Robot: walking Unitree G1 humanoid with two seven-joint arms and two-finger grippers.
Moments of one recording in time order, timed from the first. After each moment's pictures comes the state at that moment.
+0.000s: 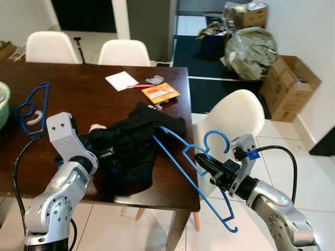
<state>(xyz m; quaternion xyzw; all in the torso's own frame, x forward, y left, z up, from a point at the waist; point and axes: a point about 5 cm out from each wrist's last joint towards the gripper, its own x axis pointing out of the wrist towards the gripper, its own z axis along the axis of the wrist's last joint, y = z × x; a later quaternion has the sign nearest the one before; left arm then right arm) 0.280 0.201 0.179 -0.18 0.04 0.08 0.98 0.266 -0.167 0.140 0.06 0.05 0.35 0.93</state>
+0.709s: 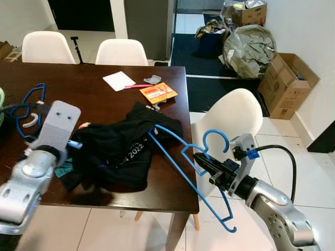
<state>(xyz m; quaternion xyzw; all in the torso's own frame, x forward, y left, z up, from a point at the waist) 0.276 0.253 0.211 0.36 0.13 -0.01 0.92 0.266 -0.167 0.140 0.07 0.05 0.35 0.93</state>
